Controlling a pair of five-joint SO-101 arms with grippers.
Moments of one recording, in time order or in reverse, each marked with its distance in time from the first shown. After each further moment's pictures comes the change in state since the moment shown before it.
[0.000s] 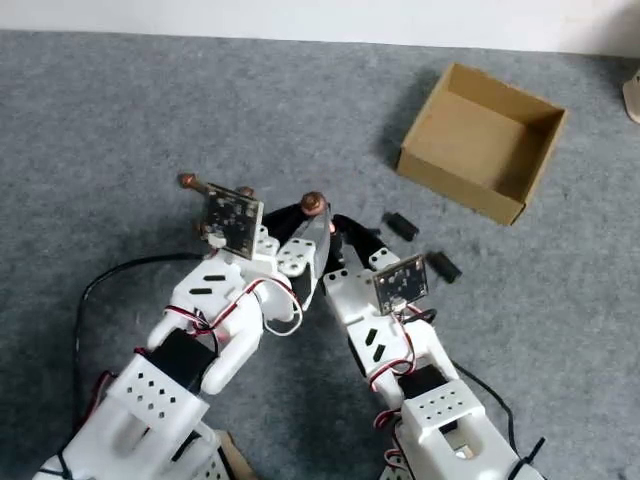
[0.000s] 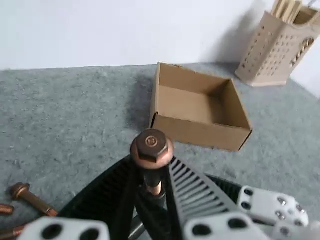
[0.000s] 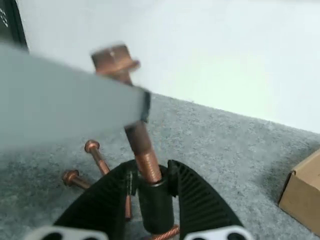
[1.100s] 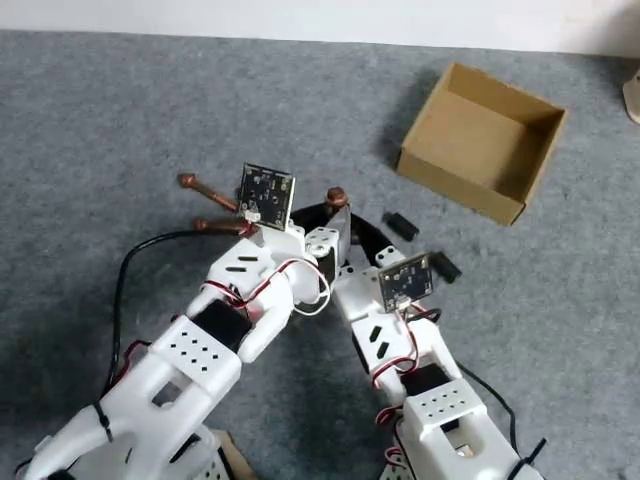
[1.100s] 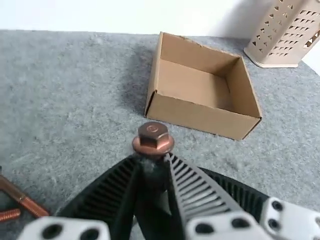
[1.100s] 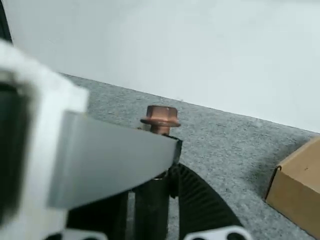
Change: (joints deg) left arm -4.1 22.3 -4.1 -12.8 5.5; right arm 1.3 0.1 0.0 -0.2 0.1
